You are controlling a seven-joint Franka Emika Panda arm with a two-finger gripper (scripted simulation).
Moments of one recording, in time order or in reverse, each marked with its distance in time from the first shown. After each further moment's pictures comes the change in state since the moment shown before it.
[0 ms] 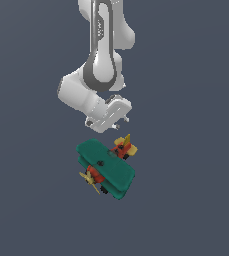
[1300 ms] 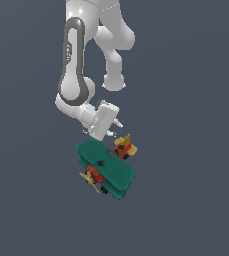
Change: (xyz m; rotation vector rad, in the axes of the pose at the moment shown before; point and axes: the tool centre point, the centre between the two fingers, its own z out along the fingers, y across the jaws) arm 0.020 0.031 0.000 0.298 0.317 0.010
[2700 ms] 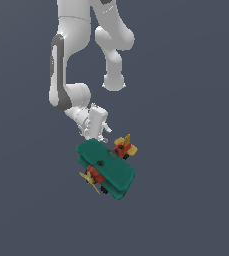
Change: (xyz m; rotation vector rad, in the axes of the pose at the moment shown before) arm 0.034 0.026 -0.029 0.160 0.403 0.002
